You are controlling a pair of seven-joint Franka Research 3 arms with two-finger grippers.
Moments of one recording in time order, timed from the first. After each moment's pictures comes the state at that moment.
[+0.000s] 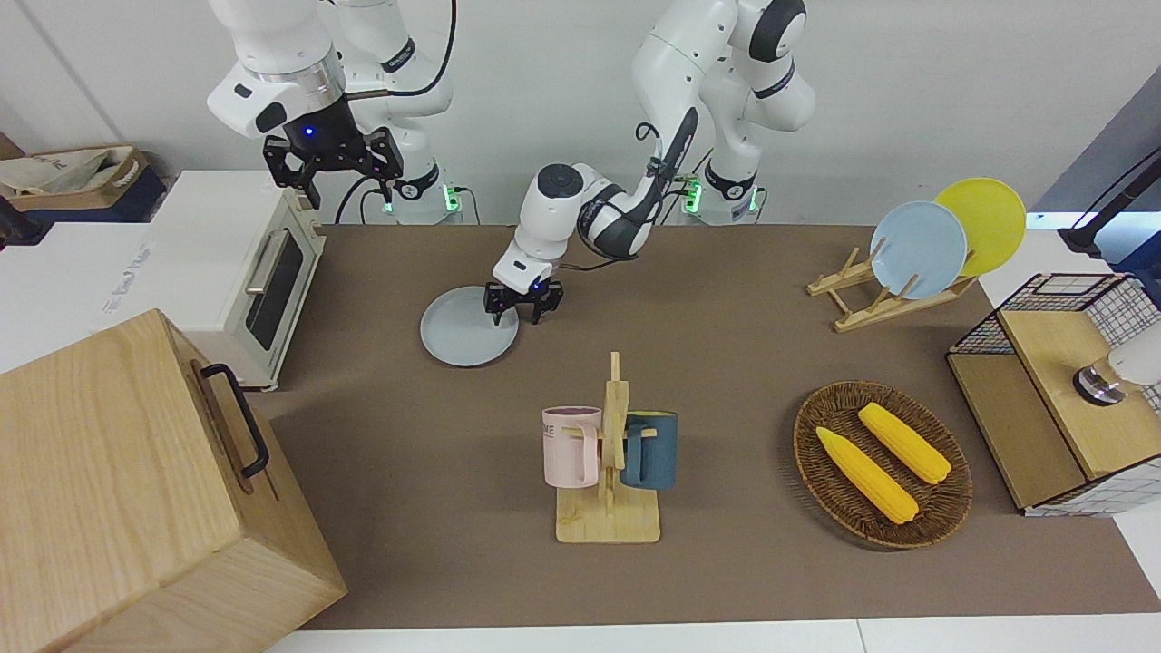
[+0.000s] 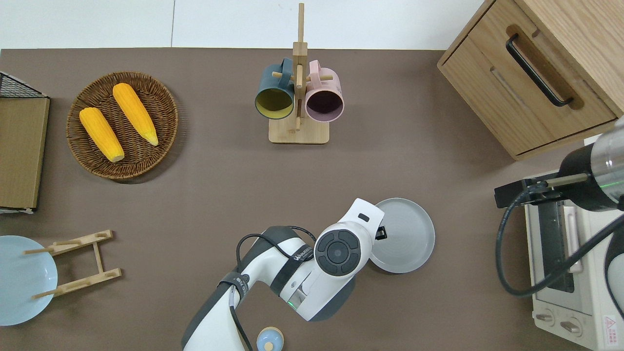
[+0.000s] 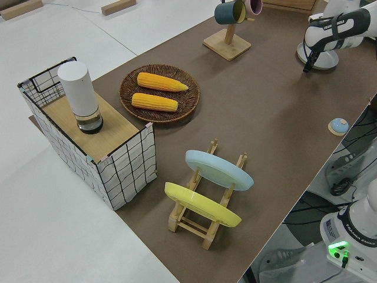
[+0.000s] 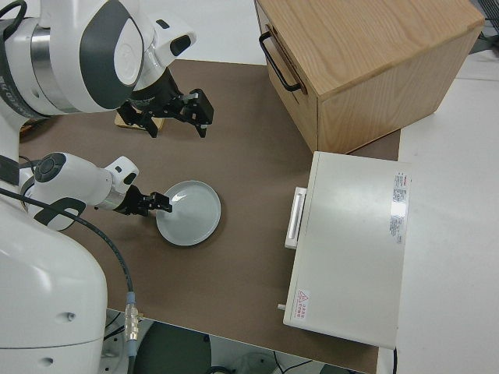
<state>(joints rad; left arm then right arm) -0.61 0.41 -0.24 -1.94 -0.10 2.54 -0.96 0.03 0.00 0.09 -1.47 0.00 1.39 0.03</state>
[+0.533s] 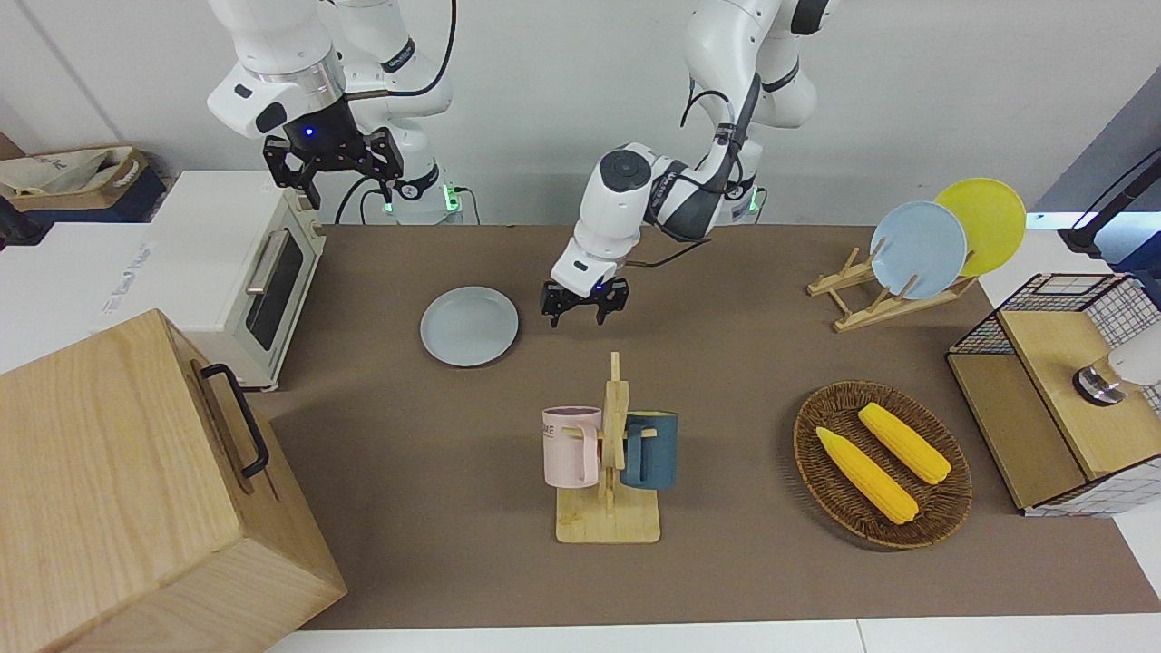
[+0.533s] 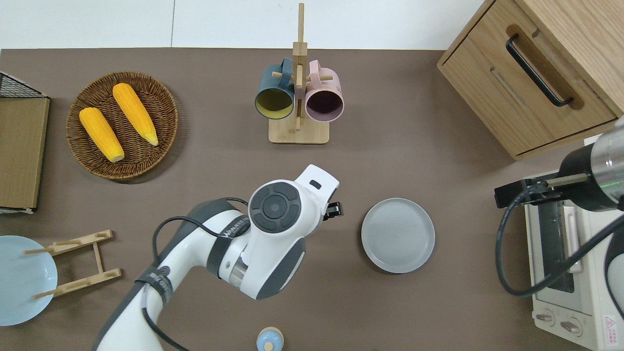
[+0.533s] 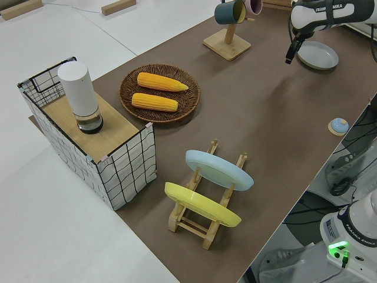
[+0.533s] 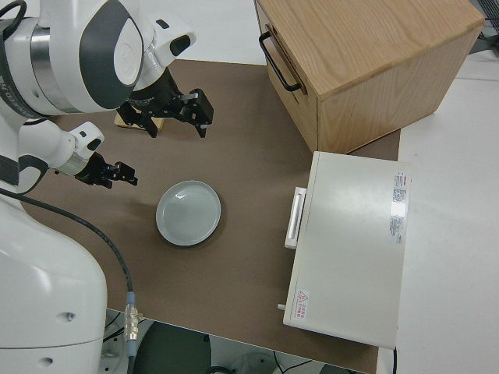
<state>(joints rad) -0.41 0.24 -0.23 -1.93 -0.12 2.25 -0.69 0.03 0.00 0.09 -1.47 0.00 1.39 0.03</state>
